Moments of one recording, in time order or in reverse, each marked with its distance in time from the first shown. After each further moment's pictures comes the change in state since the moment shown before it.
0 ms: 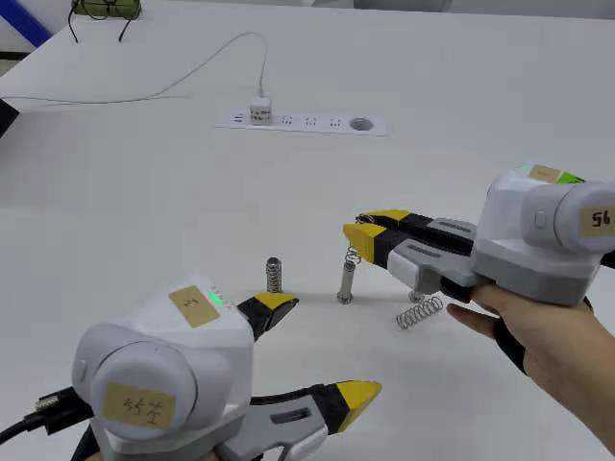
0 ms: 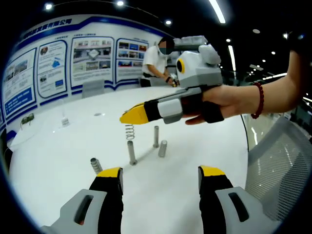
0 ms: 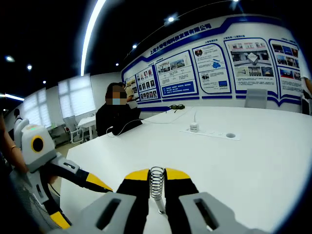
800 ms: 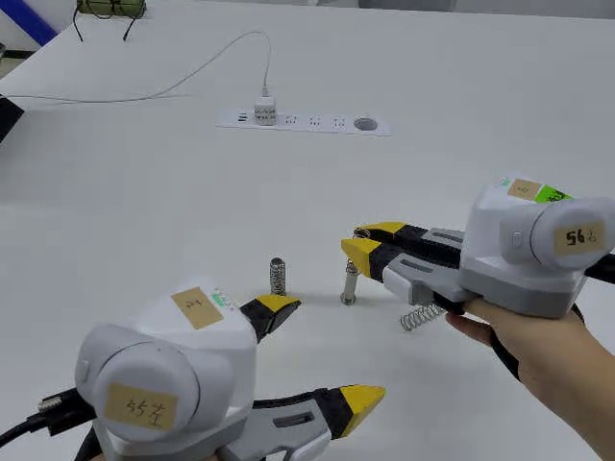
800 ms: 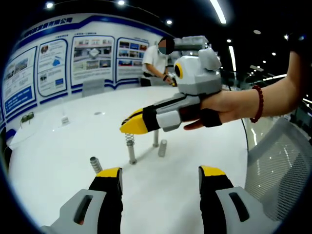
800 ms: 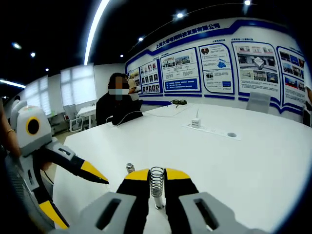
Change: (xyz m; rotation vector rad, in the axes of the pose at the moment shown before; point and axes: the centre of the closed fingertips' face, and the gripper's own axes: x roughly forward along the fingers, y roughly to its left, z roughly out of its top) left arm 0.000 0.000 -0.001 -0.010 0.003 -0.003; right arm 0.005 0.001 -0.016 -0.080 0.054 0.003
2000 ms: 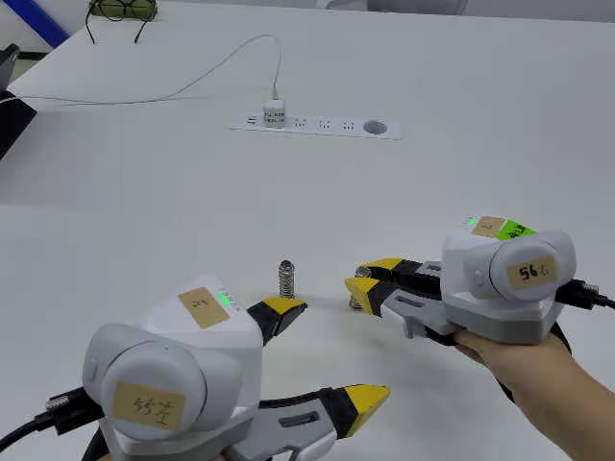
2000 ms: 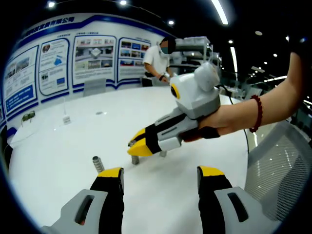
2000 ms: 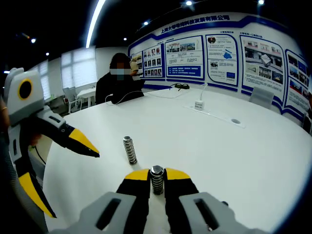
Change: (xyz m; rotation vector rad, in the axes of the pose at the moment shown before) left arm -0.003 0.003 0.001 -0.011 -0.003 0.009; right arm 0.012 0.003 -0.045 -0.061 0.145 -0.005
